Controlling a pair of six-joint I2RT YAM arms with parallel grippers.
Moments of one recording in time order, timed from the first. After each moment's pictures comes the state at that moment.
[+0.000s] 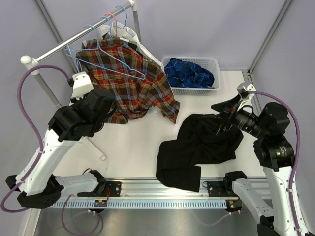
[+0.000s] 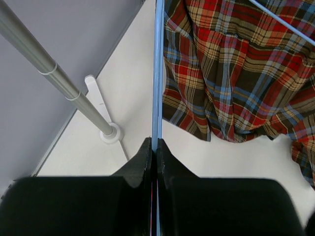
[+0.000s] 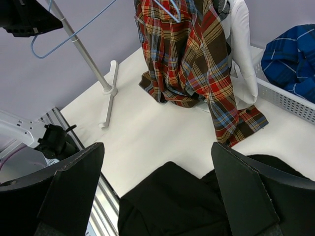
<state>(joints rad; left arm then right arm) -0.75 1.12 1.65 -1.38 -1.02 -0.76 0.16 0.73 1.18 -0.55 -0.73 0.21</state>
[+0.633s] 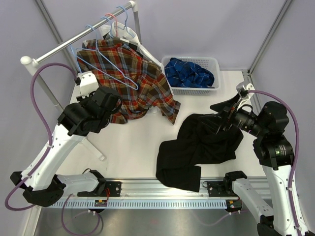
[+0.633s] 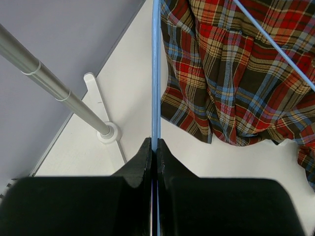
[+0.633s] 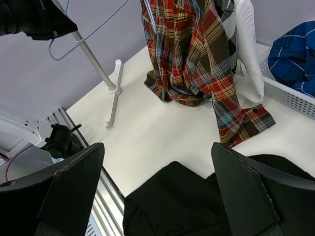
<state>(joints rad) -0.71 1.16 1.61 -1.30 -1.02 -0.74 0.16 0.73 1.18 -0.55 -0.75 0.23</state>
